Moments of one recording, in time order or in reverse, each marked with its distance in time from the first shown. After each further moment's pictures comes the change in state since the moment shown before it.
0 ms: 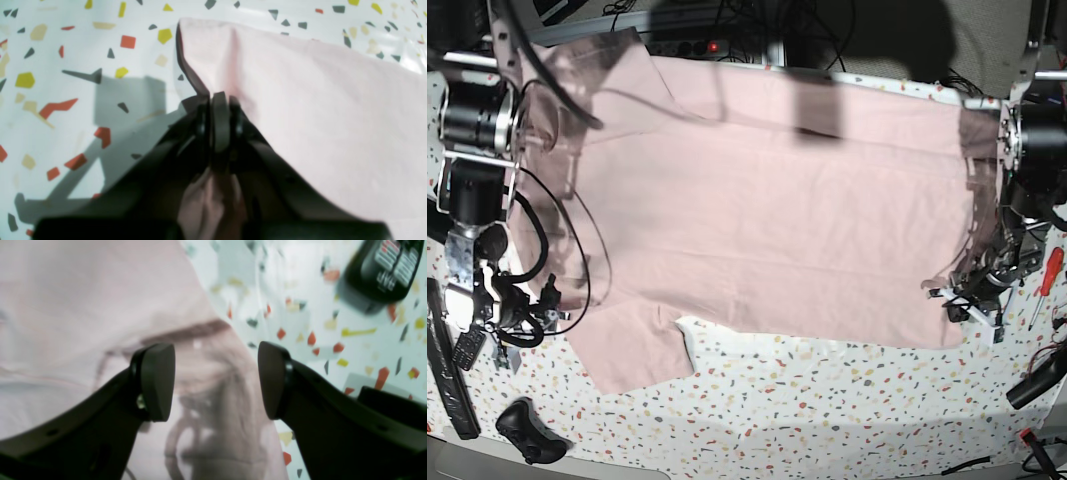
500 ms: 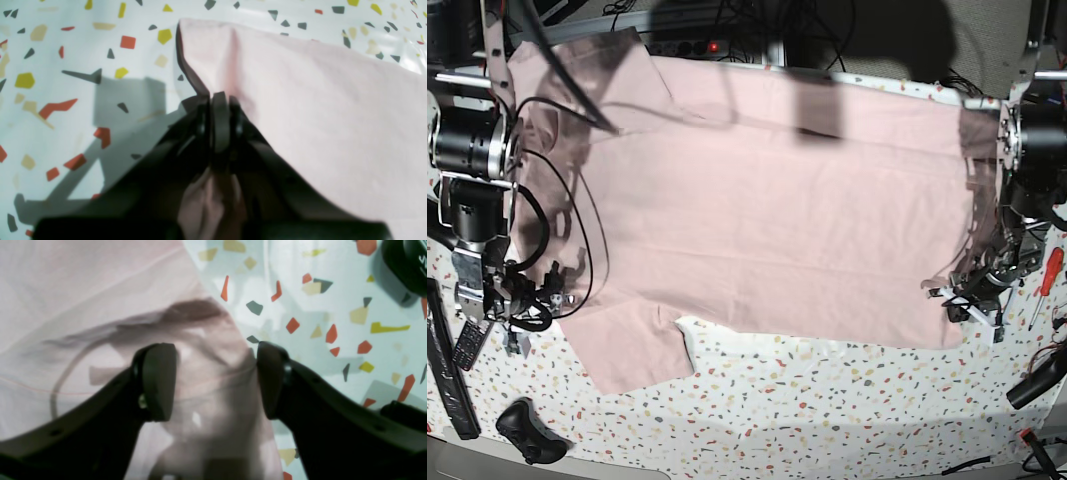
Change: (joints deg) left arm 0.0 0.0 0.0 0.0 0.1 0.0 -0.2; right arm 4.0 -0.2 -1.7 -14.8 -5.8 0.2 8.5
